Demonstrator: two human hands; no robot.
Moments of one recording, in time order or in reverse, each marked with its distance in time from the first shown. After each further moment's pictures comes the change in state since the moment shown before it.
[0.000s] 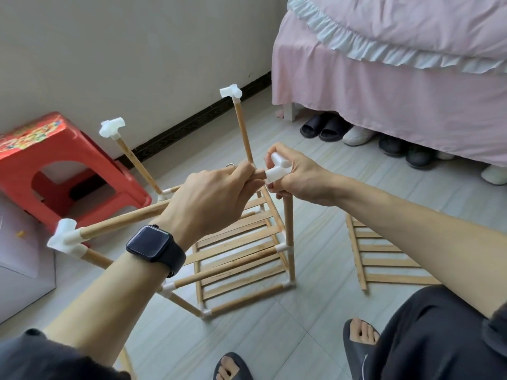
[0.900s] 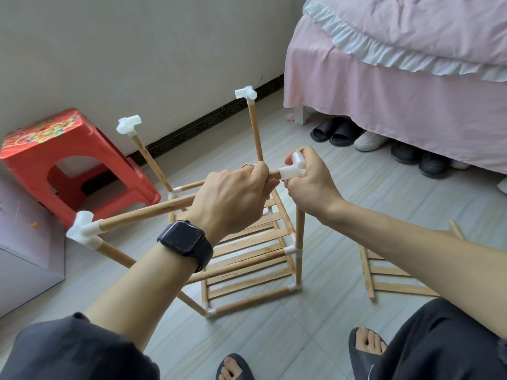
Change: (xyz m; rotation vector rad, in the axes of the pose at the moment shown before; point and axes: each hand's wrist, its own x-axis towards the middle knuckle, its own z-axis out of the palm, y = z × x) left_hand 0.005 0.012 0.004 0.149 -0.069 -0.114; right_hand -0.001 0.003 0.030 -0.038 0.475 -0.006
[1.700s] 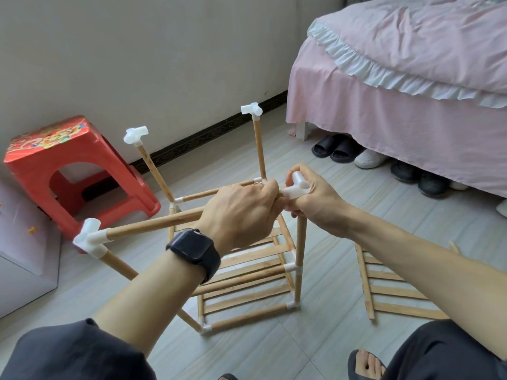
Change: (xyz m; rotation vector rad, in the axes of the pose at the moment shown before) left_hand 0.007 0.000 -0.007 -0.105 -0.099 0.042; right_hand 0.008 -0.005 -0.018 0.108 -0.327 0.031
